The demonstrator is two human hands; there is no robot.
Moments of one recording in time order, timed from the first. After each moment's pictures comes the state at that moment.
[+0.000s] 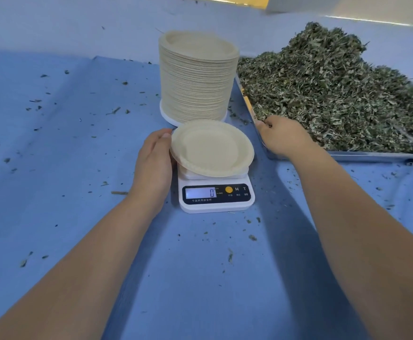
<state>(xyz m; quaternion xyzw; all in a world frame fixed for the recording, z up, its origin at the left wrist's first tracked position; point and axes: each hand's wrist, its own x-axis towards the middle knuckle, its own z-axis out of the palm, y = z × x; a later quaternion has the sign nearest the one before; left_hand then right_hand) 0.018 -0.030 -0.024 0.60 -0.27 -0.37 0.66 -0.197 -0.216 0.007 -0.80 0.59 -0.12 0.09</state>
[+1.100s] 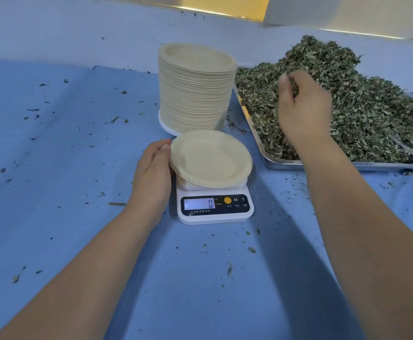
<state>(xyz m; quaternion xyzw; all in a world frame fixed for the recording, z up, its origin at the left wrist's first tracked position) 0.021 -0.031 -0.029 0.61 -0.28 -0.36 0.65 -0.193 -0.200 0.061 -0.75 0.48 -0.46 -0.01</state>
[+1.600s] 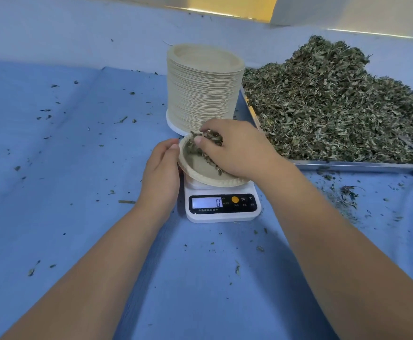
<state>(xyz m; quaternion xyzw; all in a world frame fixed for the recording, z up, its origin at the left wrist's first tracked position) 0.020 -0.029 -0.027 0.59 -0.30 -0.37 0.65 -0.114 -0.120 0.041 -0.90 0.38 -0.20 0.06</state>
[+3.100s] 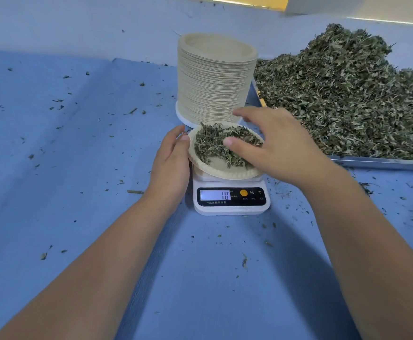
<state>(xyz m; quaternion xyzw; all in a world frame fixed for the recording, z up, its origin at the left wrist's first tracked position) 0.020 -0.032 -0.030 0.61 -0.32 -0.35 0.64 -0.164 -0.117 0.042 -0.90 0.36 -0.23 0.06</state>
